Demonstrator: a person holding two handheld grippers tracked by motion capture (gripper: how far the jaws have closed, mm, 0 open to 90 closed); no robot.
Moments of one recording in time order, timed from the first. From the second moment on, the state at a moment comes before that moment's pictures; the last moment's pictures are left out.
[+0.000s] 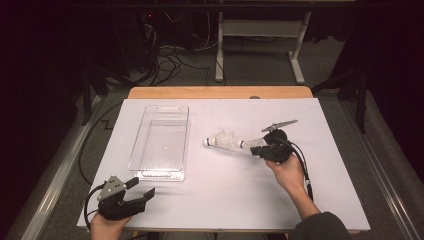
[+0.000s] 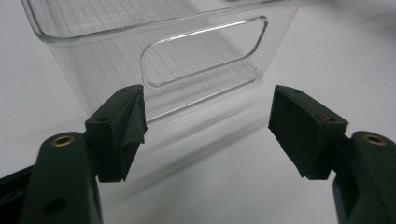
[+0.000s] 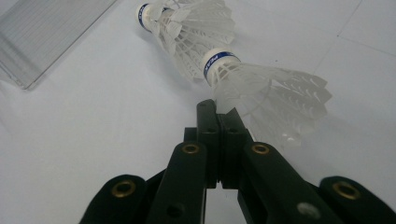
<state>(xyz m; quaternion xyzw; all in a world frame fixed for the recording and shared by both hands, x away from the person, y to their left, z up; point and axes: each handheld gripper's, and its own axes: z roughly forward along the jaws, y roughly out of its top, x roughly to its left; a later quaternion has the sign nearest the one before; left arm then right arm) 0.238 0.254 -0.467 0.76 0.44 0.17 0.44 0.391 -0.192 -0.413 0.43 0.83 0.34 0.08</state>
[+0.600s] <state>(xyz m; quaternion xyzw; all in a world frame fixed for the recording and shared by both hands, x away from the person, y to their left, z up) 0.238 0.255 -0.467 0.76 0.44 0.17 0.44 0.399 -0.175 -0.413 0.42 0.84 0.34 0.07</state>
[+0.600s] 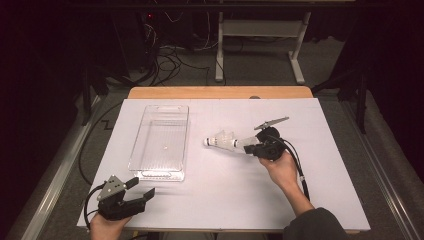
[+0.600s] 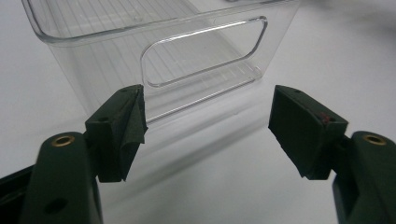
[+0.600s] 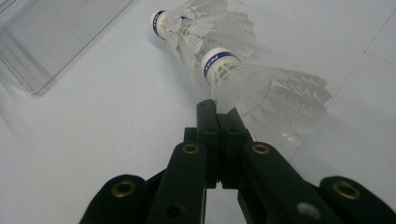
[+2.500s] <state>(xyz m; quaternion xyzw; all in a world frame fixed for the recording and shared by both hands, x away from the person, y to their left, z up) 0.238 0.255 -0.466 0.76 0.44 0.17 0.44 0.418 -0.148 -0.420 0.41 0.85 0.34 0.05</state>
